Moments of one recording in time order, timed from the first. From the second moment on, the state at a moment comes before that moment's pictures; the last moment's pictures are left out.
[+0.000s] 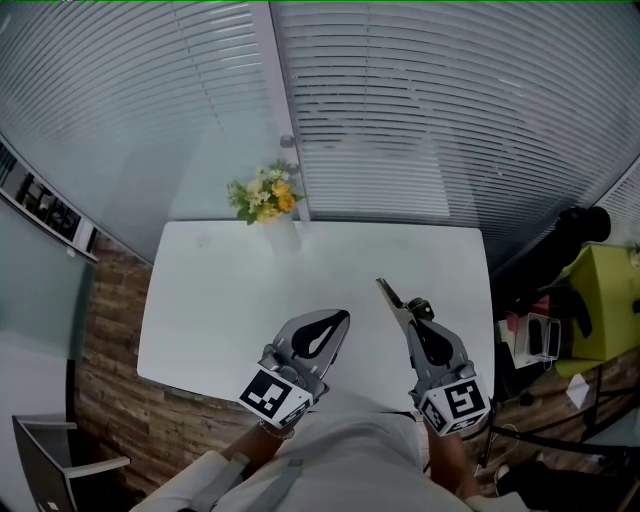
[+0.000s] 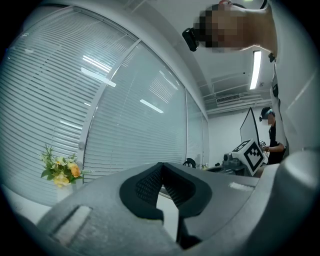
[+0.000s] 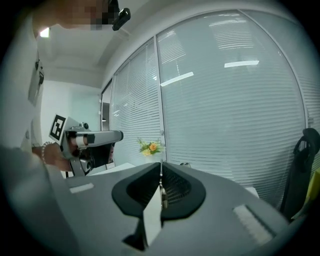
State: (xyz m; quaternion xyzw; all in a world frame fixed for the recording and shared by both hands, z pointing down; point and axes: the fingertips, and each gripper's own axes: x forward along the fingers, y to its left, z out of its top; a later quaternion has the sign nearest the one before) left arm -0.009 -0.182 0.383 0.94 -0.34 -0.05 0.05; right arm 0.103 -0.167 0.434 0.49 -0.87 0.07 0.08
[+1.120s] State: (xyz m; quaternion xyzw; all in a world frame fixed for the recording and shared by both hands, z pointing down) left arm -0.013 -0.186 0.382 0.94 -0.34 -0.05 0.05; right arm 0.099 -0.158 0.365 0.49 -0.87 0.01 0.06
